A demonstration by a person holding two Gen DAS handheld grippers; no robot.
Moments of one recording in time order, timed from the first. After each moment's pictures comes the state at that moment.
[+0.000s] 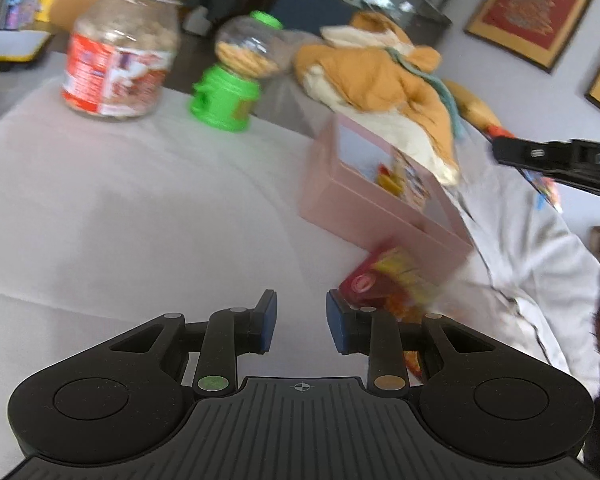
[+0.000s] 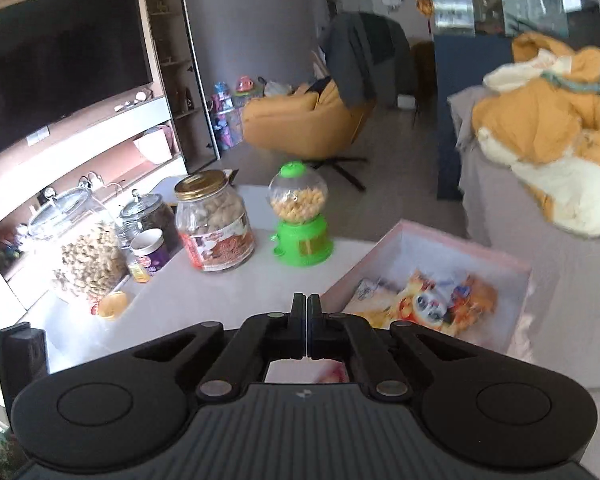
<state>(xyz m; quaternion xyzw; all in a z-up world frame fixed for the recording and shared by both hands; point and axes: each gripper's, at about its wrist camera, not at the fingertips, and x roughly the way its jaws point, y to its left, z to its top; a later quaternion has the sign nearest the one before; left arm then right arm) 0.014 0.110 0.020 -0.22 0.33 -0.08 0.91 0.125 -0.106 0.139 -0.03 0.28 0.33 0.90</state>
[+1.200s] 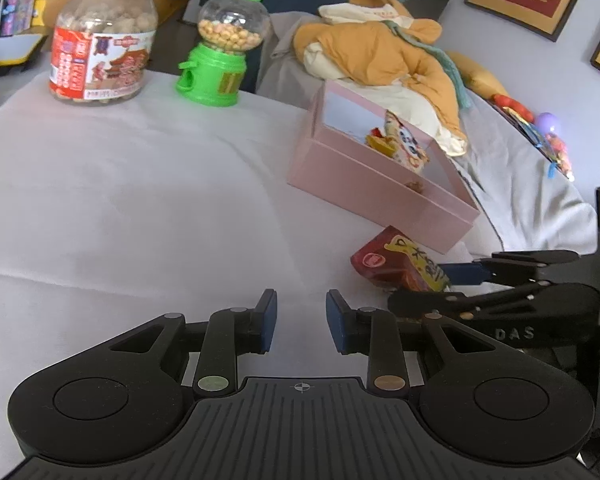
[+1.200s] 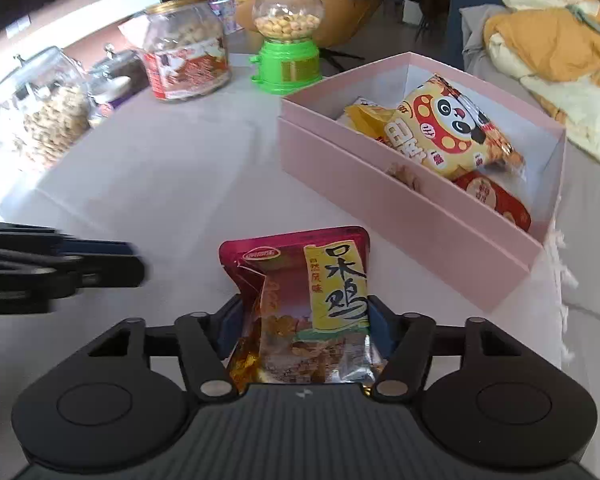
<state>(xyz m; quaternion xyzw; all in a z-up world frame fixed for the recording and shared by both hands) 0.016 0.080 0.013 -0.19 0.36 -0.07 0.91 0.113 -0.095 0.012 -0.12 0.41 0.32 0.85</state>
